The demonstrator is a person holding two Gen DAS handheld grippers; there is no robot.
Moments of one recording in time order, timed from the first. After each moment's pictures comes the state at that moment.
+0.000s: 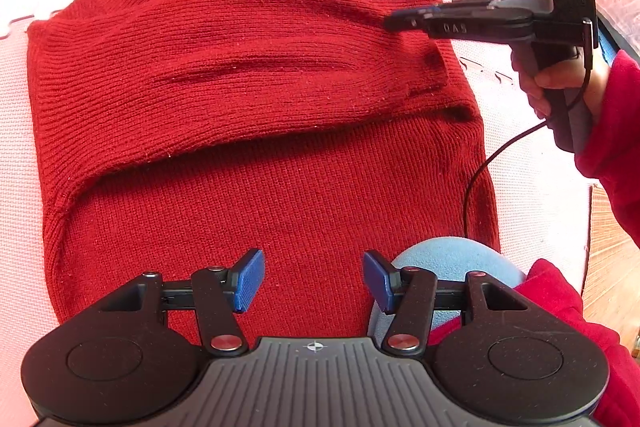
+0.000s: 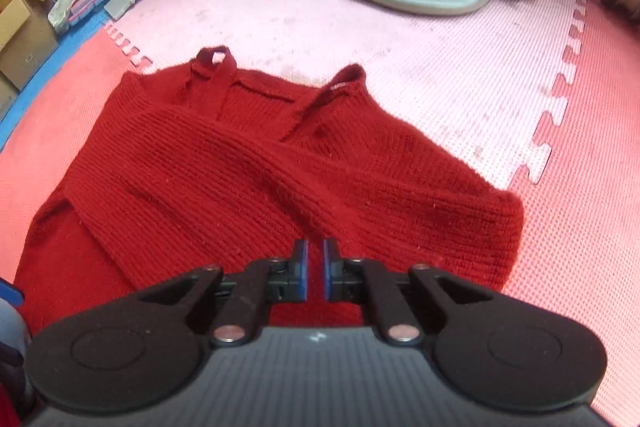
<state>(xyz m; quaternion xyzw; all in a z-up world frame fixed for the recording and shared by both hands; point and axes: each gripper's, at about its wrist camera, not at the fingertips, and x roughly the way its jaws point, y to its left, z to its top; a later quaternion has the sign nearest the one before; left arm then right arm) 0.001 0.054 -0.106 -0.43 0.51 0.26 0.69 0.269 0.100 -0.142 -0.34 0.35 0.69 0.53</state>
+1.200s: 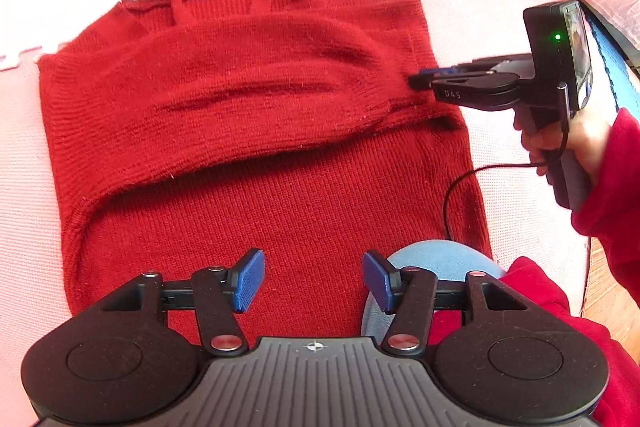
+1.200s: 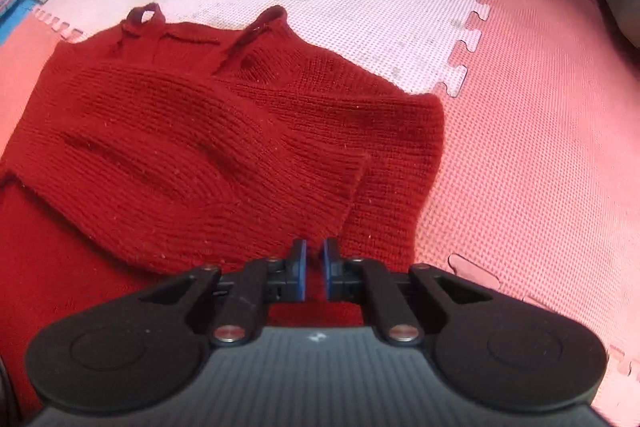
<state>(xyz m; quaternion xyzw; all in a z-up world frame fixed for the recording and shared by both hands) 0.006 0.049 -0.064 -0.40 0.51 0.28 0.71 0.271 0.056 -0.144 -0.37 0.40 0.59 0.60</state>
